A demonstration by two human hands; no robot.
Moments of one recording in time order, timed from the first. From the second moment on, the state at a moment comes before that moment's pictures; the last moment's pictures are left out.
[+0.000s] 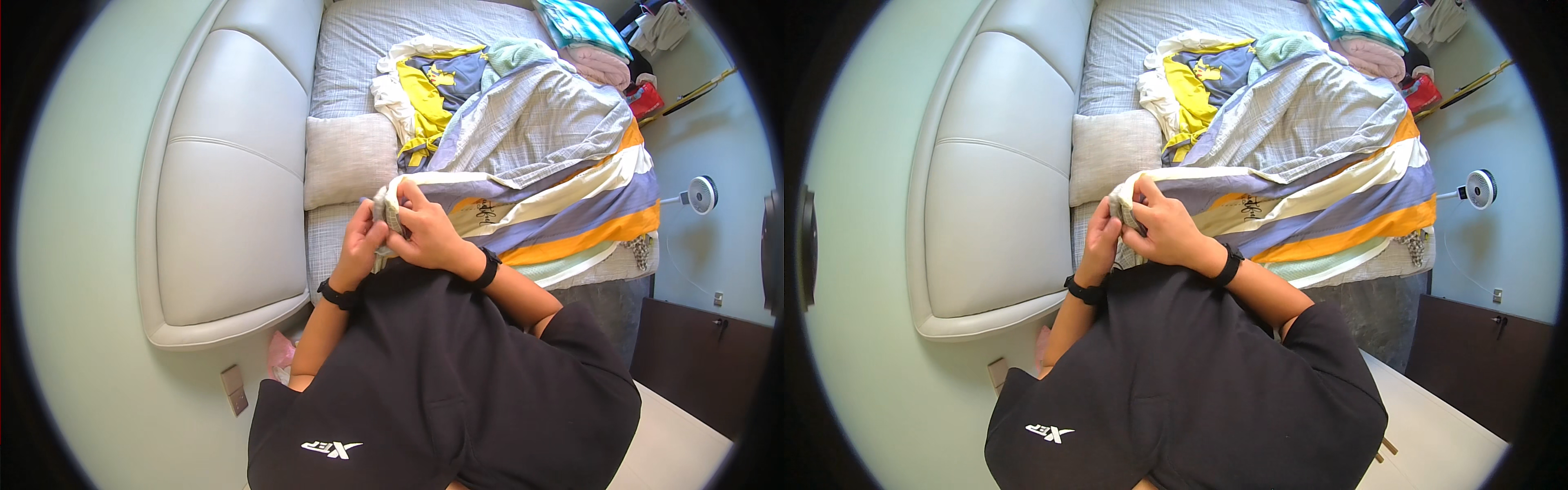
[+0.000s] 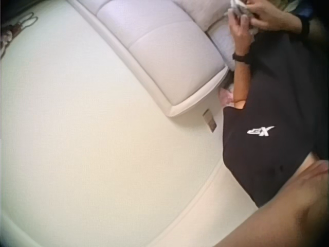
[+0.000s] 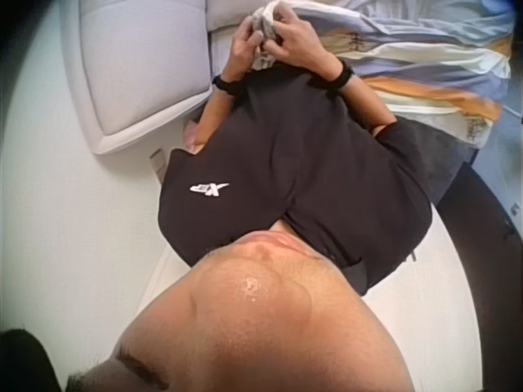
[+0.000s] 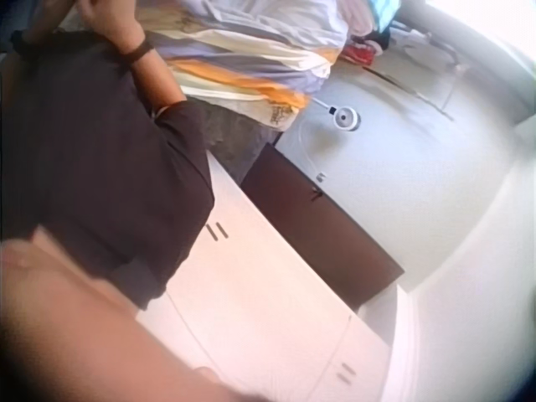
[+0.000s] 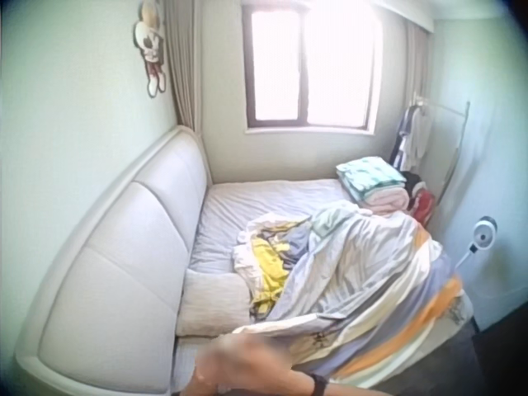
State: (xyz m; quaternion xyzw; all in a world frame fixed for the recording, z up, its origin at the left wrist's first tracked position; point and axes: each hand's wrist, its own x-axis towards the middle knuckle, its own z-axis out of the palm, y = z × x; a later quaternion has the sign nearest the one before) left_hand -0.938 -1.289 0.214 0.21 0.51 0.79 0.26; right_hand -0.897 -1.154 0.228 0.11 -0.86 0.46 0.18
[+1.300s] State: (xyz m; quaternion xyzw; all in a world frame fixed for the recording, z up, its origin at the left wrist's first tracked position) left_hand -0.966 -1.436 0.276 0.16 0.82 0.55 0.03; right_hand -0.916 -0.887 0.065 -0.15 -0.97 0.03 -0.19
